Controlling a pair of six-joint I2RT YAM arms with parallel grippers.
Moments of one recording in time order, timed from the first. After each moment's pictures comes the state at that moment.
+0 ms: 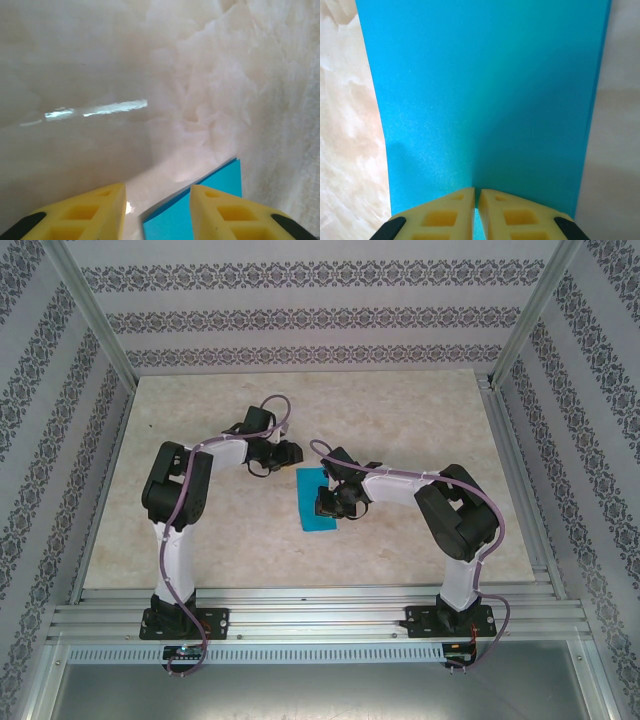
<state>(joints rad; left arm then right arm) -0.31 2.10 1.35 -0.24 0.54 -0.53 0.67 1.88 1.08 -0.40 -0.31 0.68</state>
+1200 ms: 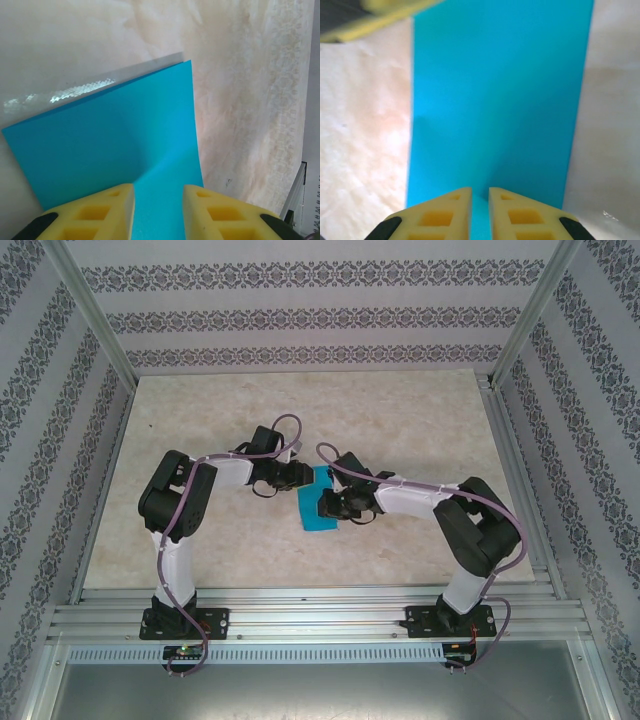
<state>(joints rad) -0.41 2.02 1.14 -0.07 0.67 -0.58 0.70 1.72 0.94 -0.26 -0.29 0.65</state>
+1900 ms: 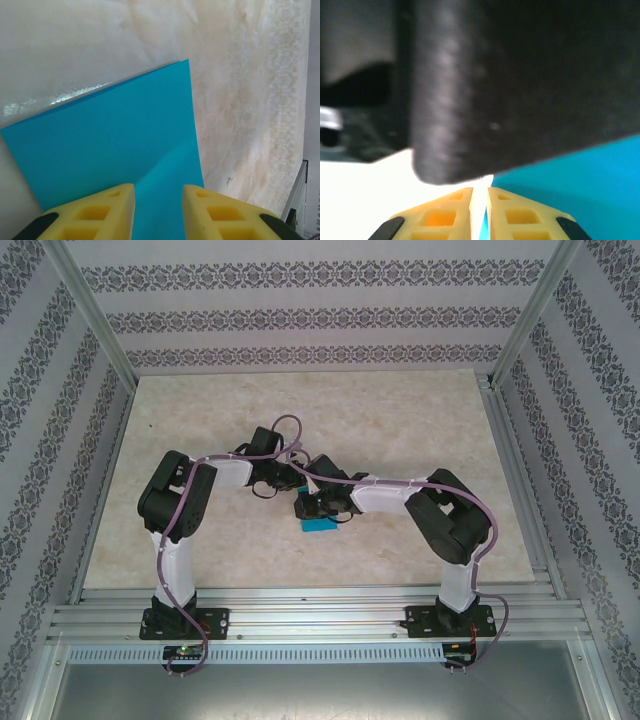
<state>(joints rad) -0.41 2.02 1.13 -0.05 0.67 -0.57 0.79 1.90 1.07 -0.18 -0.28 0.57</state>
